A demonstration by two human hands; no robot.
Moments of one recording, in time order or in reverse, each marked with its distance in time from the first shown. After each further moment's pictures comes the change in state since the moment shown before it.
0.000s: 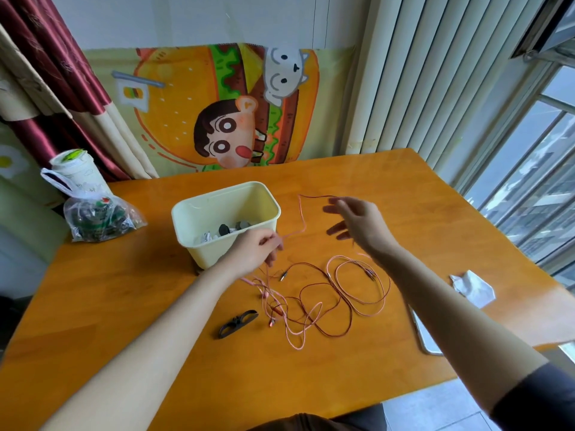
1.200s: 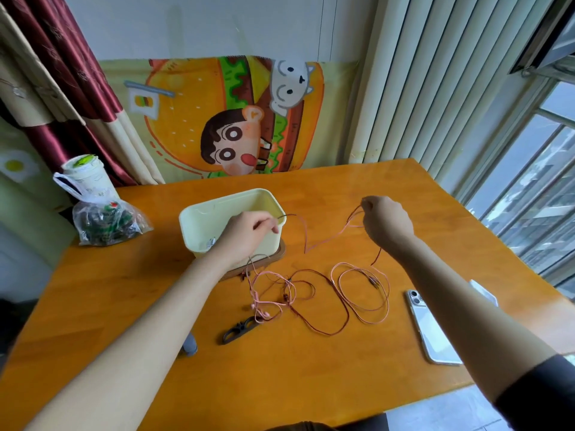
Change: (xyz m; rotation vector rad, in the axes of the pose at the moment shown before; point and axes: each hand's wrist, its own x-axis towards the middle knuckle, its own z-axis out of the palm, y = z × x) left_hand 0.002 0.013 -0.035 0.131 0.160 0.116; right_hand 0.019 -0.005 -0.019 -0.762 0.249 0.049
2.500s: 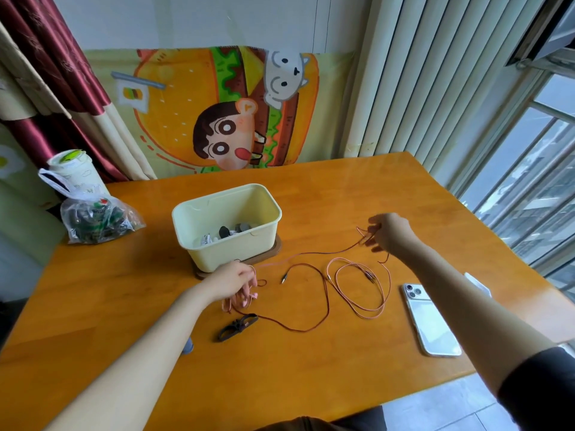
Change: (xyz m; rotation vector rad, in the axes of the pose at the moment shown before) left_hand -0.022 -0.076 0.034 0.066 -0.425 -0.274; right_hand 0.006 0.040 0.018 0.236 -0.258 0.201
